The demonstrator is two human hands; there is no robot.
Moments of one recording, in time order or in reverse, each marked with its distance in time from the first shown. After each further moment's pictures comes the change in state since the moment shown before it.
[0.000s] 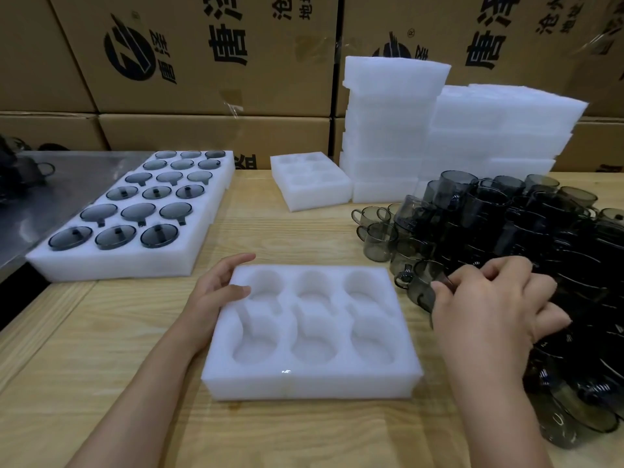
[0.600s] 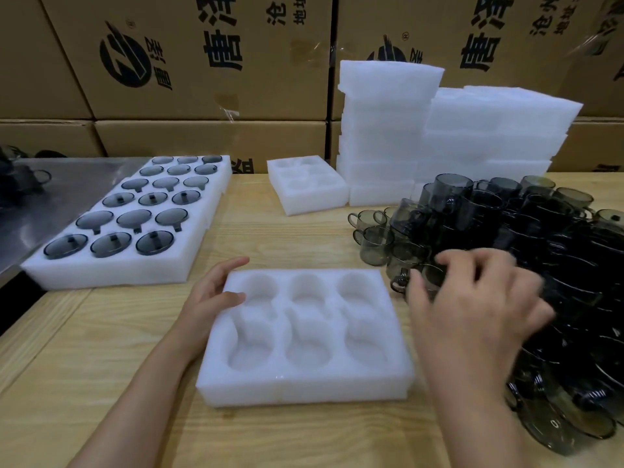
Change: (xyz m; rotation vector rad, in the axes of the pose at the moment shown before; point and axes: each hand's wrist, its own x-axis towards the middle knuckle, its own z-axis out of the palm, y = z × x) left_hand 0.002 0.001 0.001 0.048 0.029 -0.005; right_hand -0.005 -0.015 -0.009 0.128 0.220 -0.108
